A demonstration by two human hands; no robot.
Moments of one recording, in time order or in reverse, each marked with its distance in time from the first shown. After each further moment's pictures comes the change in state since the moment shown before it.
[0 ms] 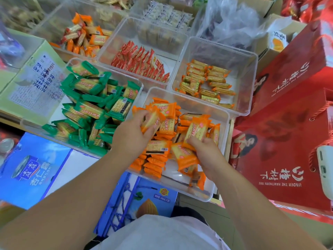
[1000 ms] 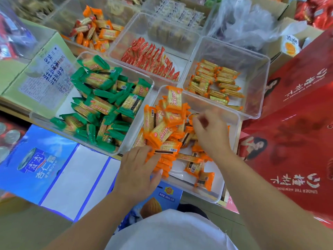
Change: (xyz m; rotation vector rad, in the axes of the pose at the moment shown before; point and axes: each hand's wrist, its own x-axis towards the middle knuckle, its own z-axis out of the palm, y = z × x) left_hand -0.096 -0.039 0.020 0.291 -0.070 0.292; right_hand 0.016 -0.043 0.021 -0.690 0.309 -0.735
